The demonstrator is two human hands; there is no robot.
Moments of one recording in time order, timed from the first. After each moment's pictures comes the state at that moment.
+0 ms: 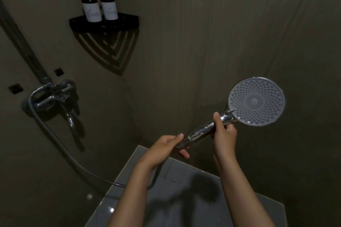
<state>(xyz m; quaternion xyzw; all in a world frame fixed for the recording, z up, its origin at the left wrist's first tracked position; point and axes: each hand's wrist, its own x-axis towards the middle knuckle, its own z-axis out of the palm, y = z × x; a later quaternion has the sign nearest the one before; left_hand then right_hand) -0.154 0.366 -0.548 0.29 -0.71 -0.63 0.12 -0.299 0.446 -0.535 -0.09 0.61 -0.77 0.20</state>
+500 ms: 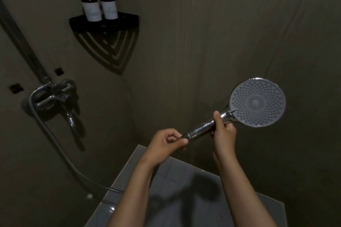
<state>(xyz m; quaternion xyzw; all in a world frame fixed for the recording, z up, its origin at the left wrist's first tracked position) -0.156 0.362 -0.554 0.26 -0.72 -0.60 0.23 -0.299 0.444 -0.534 -0.09 0.60 -0.77 0.21</state>
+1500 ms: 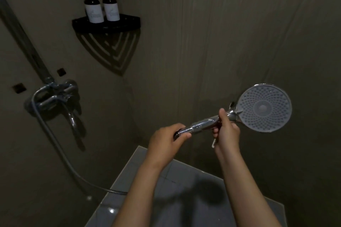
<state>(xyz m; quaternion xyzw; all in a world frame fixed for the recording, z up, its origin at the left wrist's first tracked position) -0.151 0.379 -0.528 0.29 -0.86 -0.31 0.27 -0.294 0.455 -0.512 -0.03 0.56 -0.79 0.27</state>
